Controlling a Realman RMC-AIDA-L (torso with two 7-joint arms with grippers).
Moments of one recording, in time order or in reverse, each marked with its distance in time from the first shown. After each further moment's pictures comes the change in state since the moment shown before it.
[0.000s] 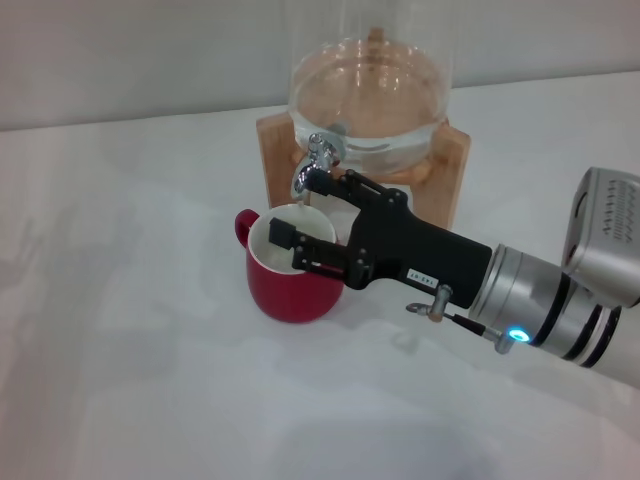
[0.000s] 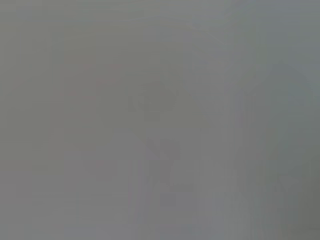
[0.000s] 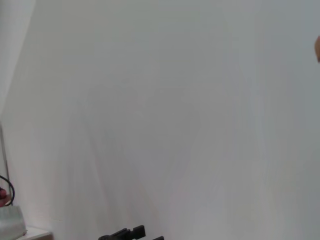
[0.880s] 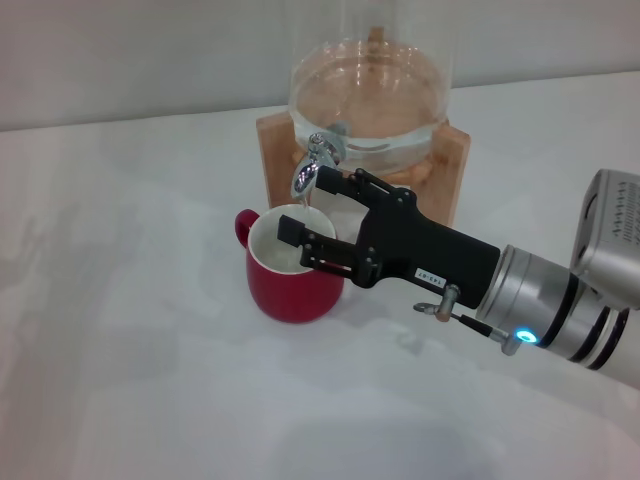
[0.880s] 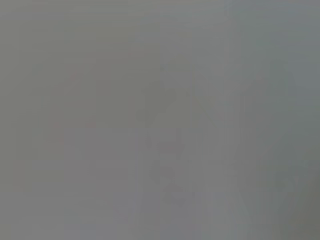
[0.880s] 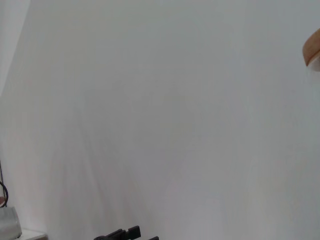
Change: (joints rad) left arm -0.004 0.000 0.000 -0.002 0.000 0.000 0.000; right arm -0.015 -0.002 0.013 -0.001 -0.005 -0.005 0.000
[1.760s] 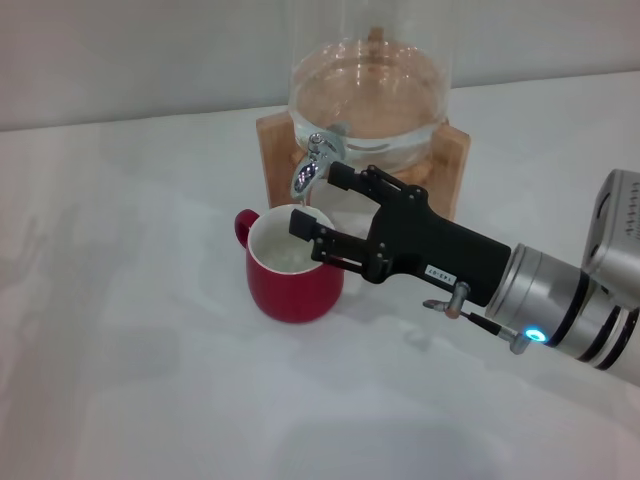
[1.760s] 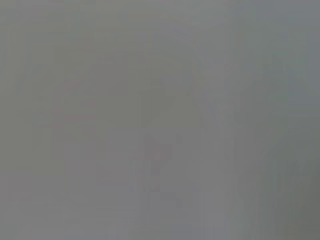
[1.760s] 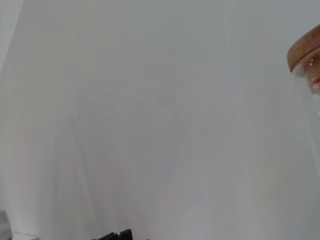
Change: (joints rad) left arm 0.000 -0.002 0.002 0.000 0.002 0.000 0.000; right arm -0.015 -0.004 0.016 -0.002 0.000 -0.006 -0.002
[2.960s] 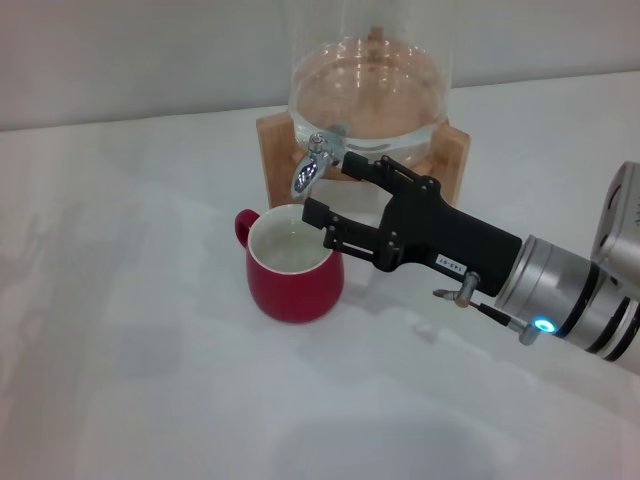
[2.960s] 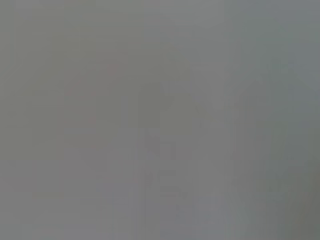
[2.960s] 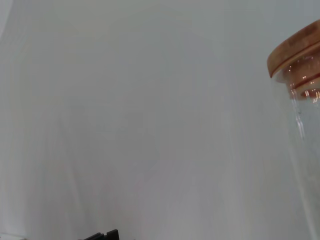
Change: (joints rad) left arm -0.005 0.000 0.000 0.000 0.000 0.000 0.000; right arm -0.002 -0.009 0.026 0.004 -0.002 0.005 0.000
